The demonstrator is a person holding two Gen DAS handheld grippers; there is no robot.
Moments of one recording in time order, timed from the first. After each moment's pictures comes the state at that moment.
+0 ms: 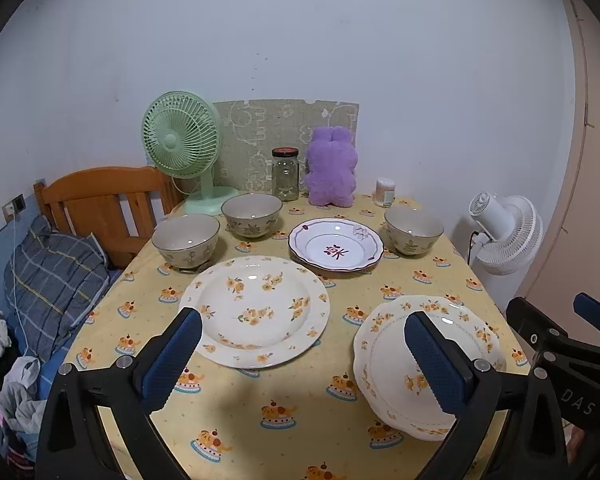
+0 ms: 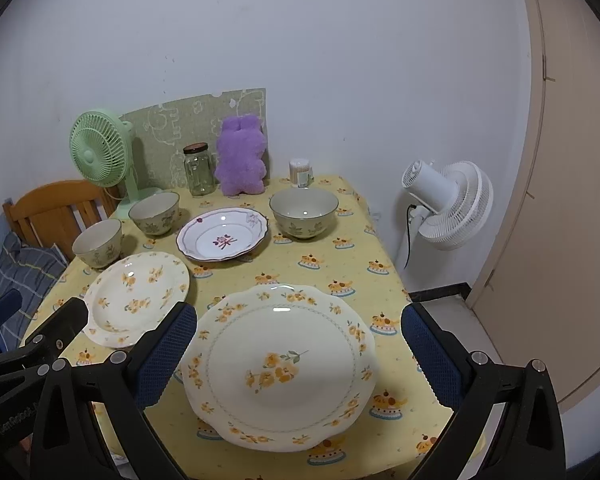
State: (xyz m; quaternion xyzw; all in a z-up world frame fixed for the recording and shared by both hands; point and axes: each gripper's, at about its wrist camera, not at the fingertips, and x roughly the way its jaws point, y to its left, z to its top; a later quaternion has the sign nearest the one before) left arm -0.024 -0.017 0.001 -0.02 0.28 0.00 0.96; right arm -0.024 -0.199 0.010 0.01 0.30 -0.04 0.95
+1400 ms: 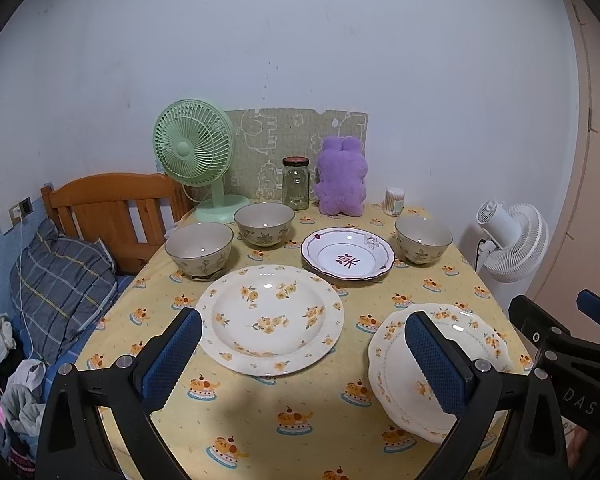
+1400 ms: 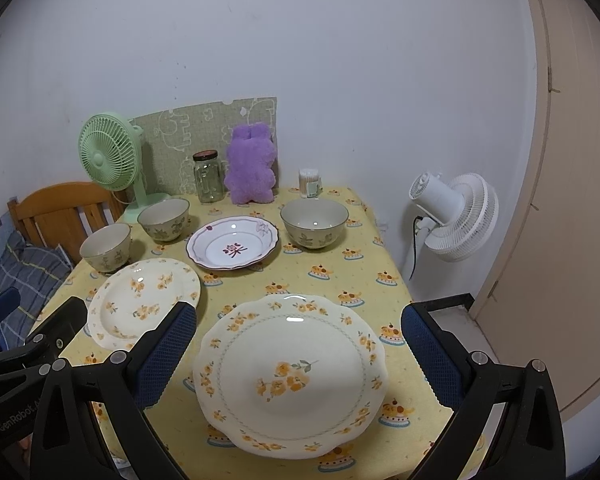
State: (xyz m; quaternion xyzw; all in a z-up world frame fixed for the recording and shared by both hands) left arm -0.025 -0.001 0.006 -0.01 0.27 0.00 0.96; right arm -0.025 -0.183 0.015 0.00 0.28 -0.03 0.96
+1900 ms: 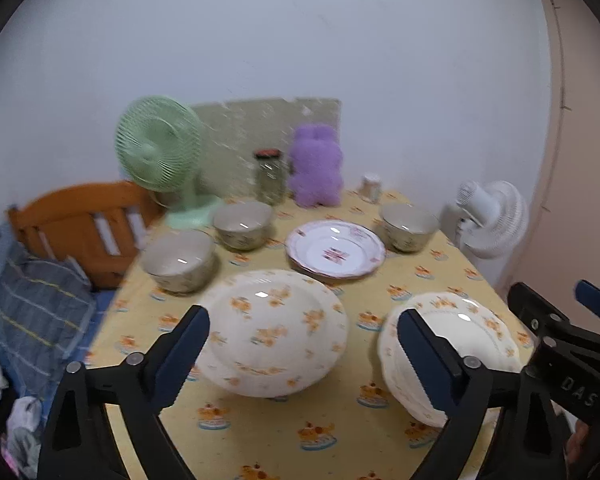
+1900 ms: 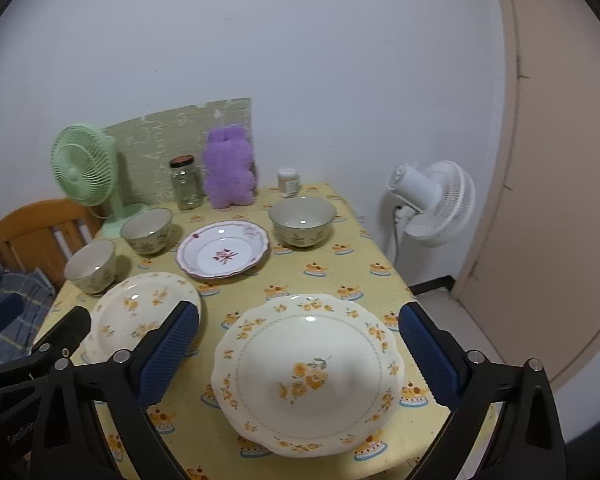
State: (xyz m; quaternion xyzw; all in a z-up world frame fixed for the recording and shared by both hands) left arm 0.010 0.026 0.007 0.01 0.30 -0.08 0.95; right arm -0.020 -0.145 0.019 0.02 0.28 -0.11 0.95
